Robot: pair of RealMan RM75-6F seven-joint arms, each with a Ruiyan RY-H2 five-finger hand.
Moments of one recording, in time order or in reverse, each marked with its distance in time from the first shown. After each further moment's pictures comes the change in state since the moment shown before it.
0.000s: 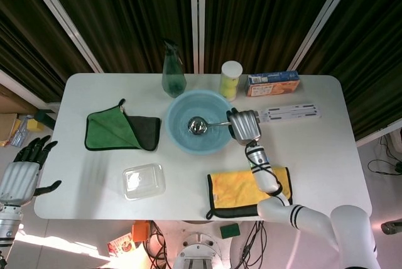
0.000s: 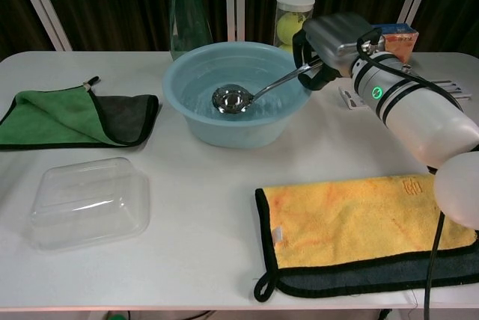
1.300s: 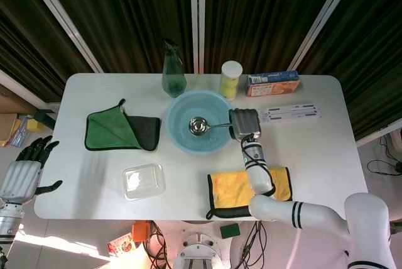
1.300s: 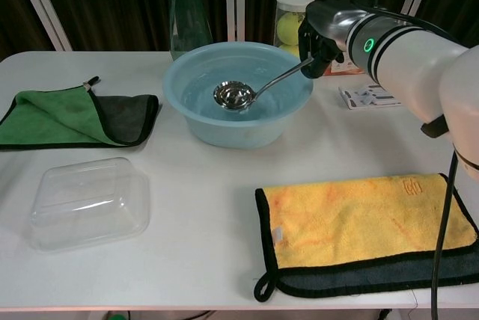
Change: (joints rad) left arm -0.017 -0.002 0.001 0.011 -0.018 -0.037 -0.020; right arm 0.106 0.144 0.098 -0.433 0.550 0.099 -0.415
